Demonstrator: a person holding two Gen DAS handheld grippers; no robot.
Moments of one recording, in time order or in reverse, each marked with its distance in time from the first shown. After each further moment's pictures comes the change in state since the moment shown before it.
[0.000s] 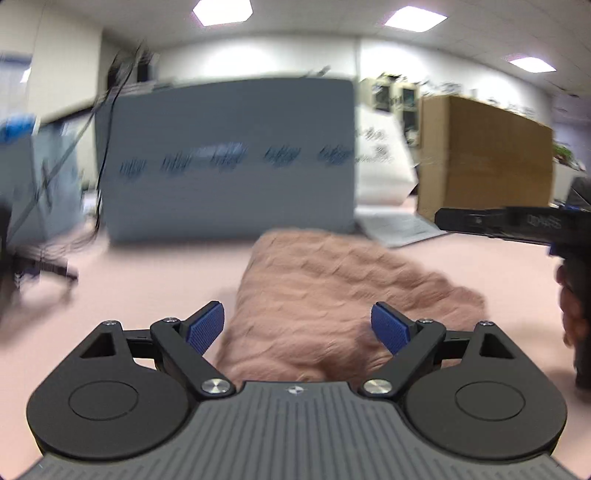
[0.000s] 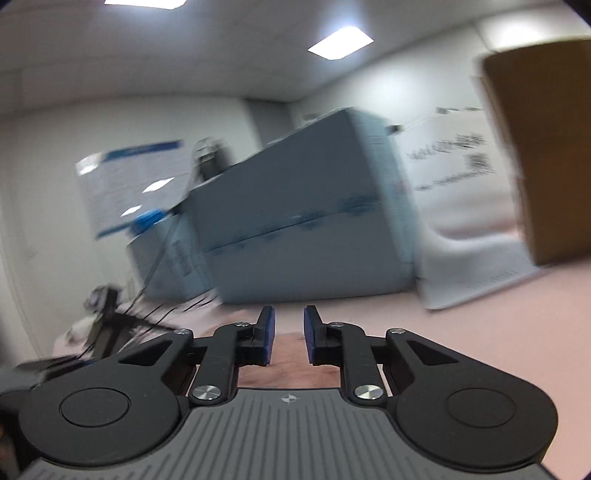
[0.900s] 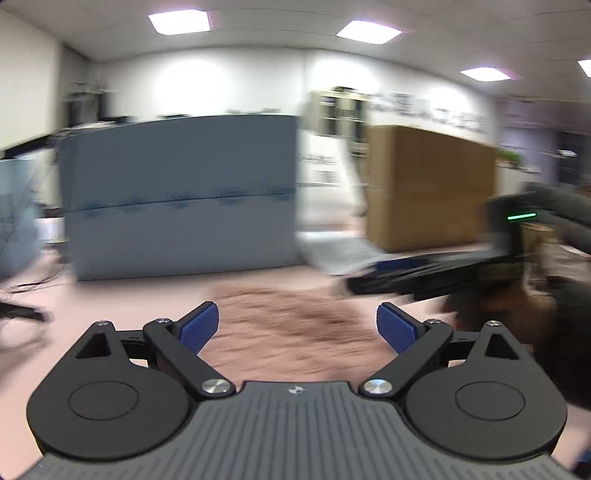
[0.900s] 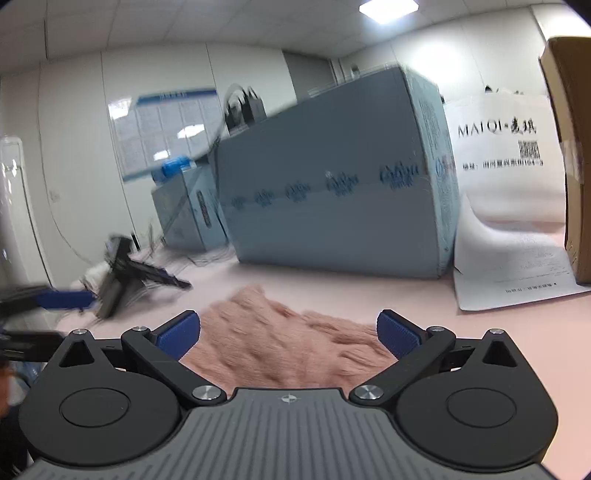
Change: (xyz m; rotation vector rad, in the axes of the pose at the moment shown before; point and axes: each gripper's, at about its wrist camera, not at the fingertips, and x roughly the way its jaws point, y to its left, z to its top) left arm -0.031 -0.017 0.045 0.059 -0.045 -0.297; right arm 0.042 -0.040 0.014 -0.067 0.165 0.005
